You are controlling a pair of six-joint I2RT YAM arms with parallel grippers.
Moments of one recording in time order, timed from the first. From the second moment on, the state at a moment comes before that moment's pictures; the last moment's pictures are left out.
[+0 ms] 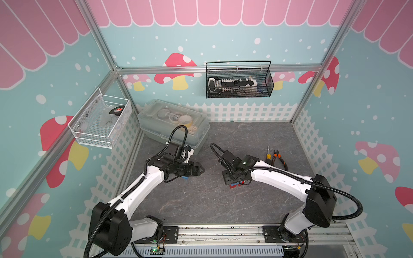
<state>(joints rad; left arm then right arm) -0.36 1.27 0.95 -0.71 0.44 -0.33 0.90 1.58 1.24 -0.92 0.18 0.58</state>
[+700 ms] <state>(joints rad) -0.33 1.25 0.95 -0.71 0.44 -0.33 0.89 1.59 1.35 -0.97 0.16 0.51</state>
